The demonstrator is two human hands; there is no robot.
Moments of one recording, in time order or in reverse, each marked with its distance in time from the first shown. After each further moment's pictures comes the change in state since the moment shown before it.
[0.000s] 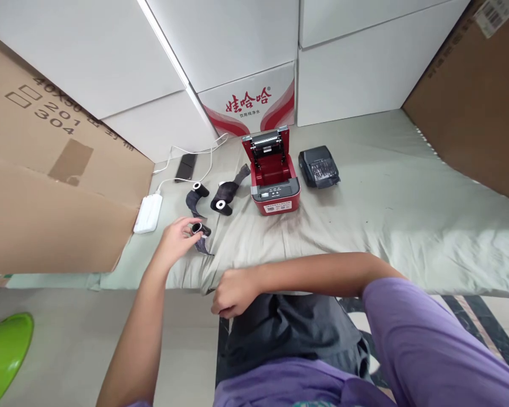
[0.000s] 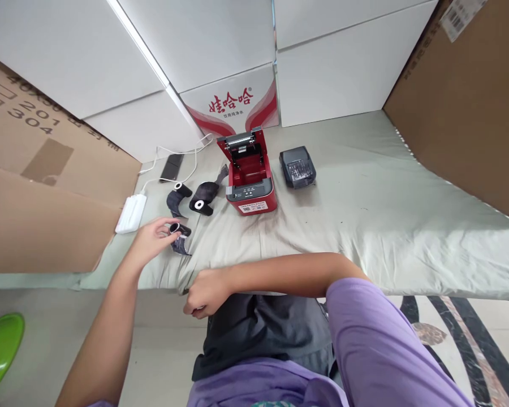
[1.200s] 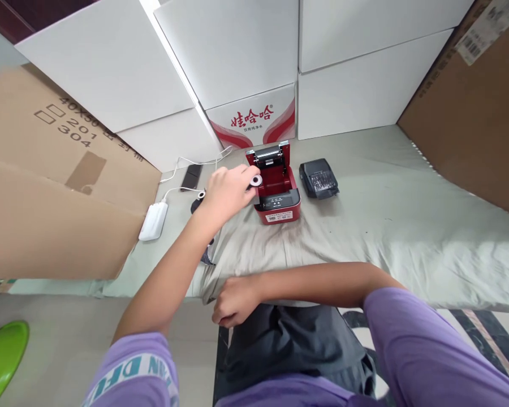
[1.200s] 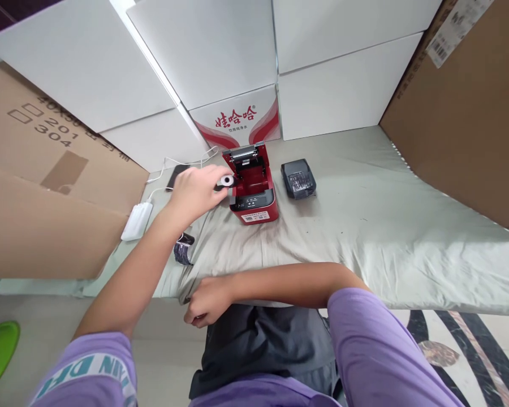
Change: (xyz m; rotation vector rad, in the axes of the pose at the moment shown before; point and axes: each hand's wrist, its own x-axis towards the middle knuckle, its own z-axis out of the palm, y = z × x) left_hand 0.063 0.194 0.005 0.618 0.147 0.535; right_hand -0.003 0.002 -0.003 0.041 -0.008 -0.011
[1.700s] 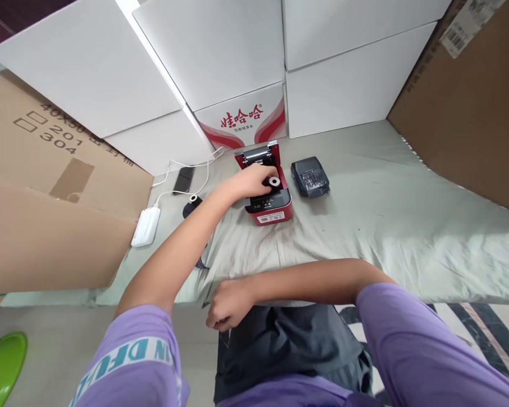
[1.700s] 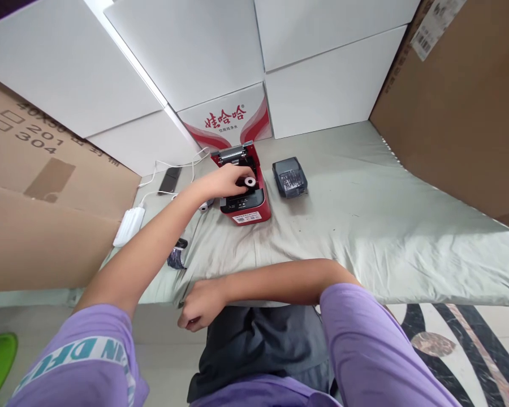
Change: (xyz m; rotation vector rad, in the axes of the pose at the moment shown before) left_hand 0.078 0.020 0.034 -0.390 -0.353 0.284; right_hand 0.002 0.001 0.000 0.024 -0.015 0.002
